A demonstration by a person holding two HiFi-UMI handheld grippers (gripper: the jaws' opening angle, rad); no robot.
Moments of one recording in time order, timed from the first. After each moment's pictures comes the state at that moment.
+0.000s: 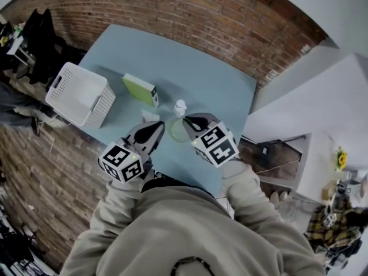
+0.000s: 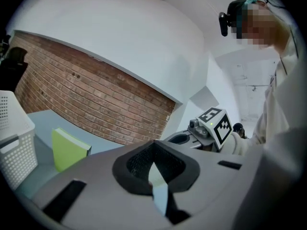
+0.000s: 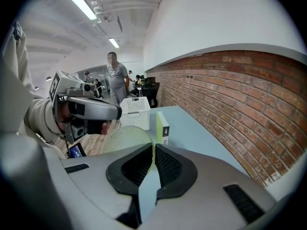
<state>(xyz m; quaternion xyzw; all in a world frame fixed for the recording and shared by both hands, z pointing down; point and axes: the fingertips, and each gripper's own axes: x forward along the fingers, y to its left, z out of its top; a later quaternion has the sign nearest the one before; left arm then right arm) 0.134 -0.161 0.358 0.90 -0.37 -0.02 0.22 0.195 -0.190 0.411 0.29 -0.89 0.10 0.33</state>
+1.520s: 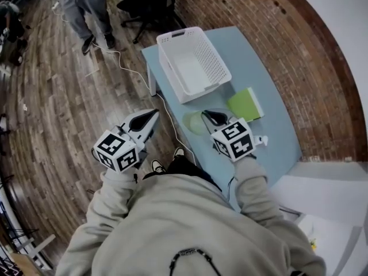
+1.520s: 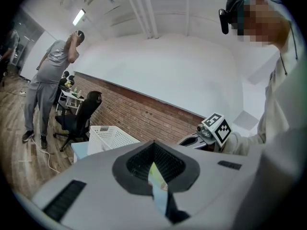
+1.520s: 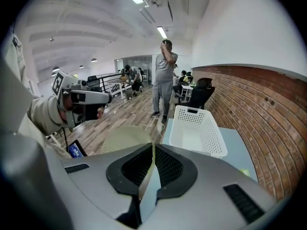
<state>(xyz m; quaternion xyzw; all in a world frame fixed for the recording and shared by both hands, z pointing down) -0.273 0.012 0.371 0.74 -0.64 -0.11 0.19 -0.175 -0.093 0.422 0.05 -0.93 -0.01 0.38</state>
